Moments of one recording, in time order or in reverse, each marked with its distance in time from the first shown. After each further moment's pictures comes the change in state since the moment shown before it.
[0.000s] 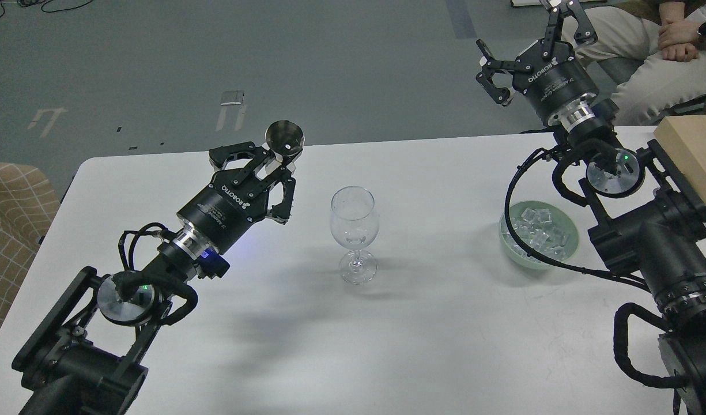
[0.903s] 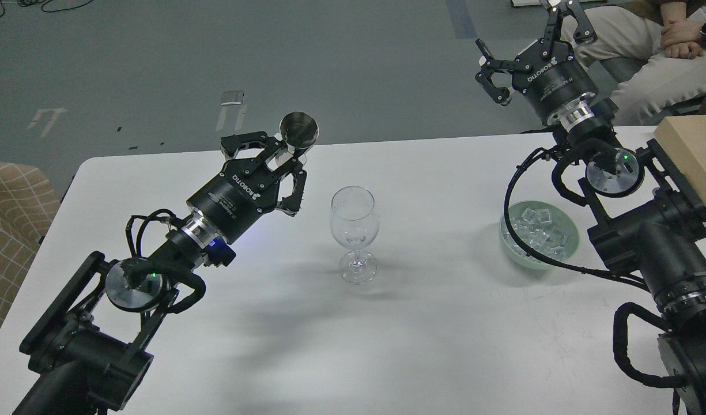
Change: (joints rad) left arm -0.067 0.002 0.037 0.016 0.021 0.012 0.002; right arm 0.002 0.001 0.000 0.000 0.000 0.000 0.000
